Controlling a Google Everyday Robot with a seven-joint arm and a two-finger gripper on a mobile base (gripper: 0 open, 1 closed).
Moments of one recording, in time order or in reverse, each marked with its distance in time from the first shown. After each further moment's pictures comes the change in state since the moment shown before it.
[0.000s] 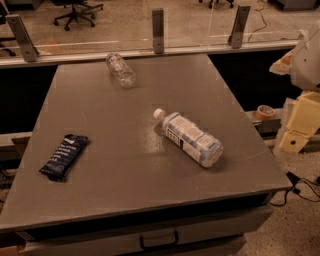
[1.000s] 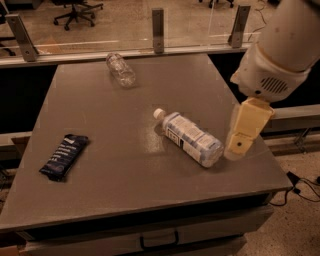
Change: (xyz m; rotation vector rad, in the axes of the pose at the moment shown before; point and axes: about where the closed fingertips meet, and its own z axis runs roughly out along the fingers) arm -0.056 0.007 0.040 -0.062 -0.020 0.011
